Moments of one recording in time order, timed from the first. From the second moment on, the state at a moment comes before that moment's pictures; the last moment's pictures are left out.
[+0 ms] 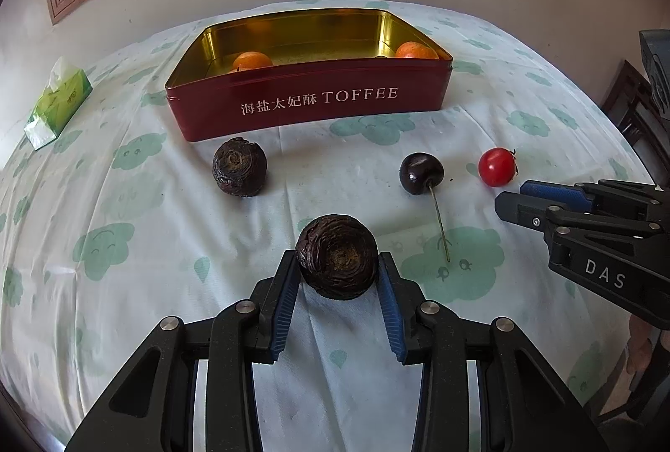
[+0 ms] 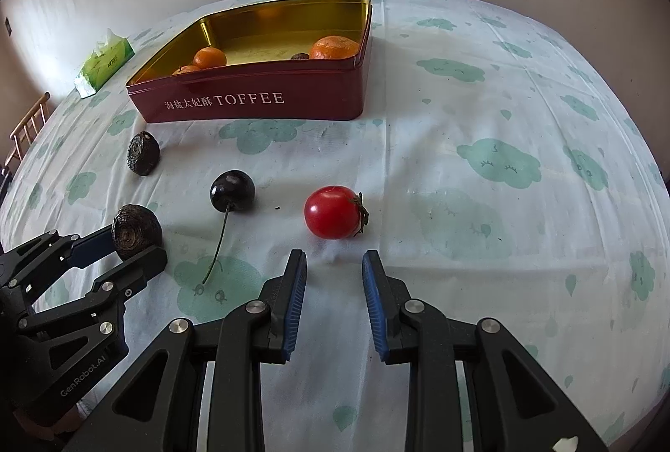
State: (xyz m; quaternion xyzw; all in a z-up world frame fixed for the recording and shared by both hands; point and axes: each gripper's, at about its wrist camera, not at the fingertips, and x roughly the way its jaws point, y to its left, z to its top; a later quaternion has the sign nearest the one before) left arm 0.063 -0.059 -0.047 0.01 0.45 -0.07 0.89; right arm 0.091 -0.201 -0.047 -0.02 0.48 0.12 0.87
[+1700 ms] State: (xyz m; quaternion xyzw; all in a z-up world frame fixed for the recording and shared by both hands) left arm 0.061 -0.045 -0.035 0.00 0.44 -0.07 0.90; right arm 0.119 -0.190 -0.044 -0.04 0.47 0.12 0.87
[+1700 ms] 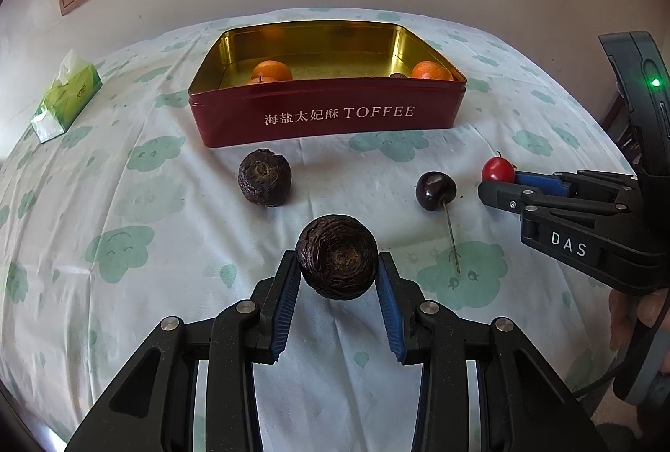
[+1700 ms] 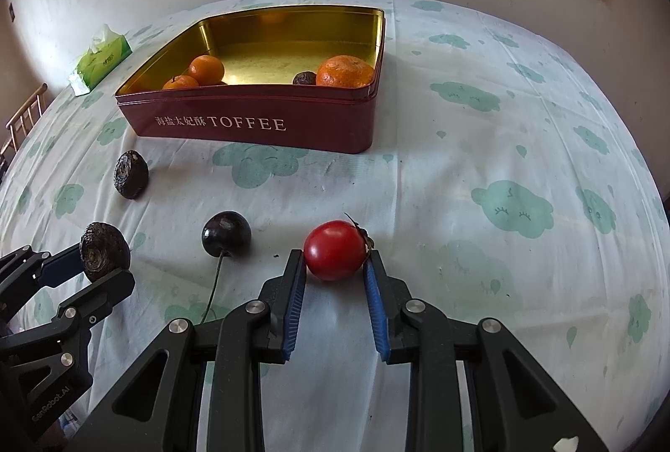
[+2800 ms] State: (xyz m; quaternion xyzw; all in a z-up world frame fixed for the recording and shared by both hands) left arm 0.071 -0.021 -0.002 -0.02 0.41 -0.05 0.91; right arm 0.111 -0.176 -0.009 -0.04 0.45 0.15 0.88
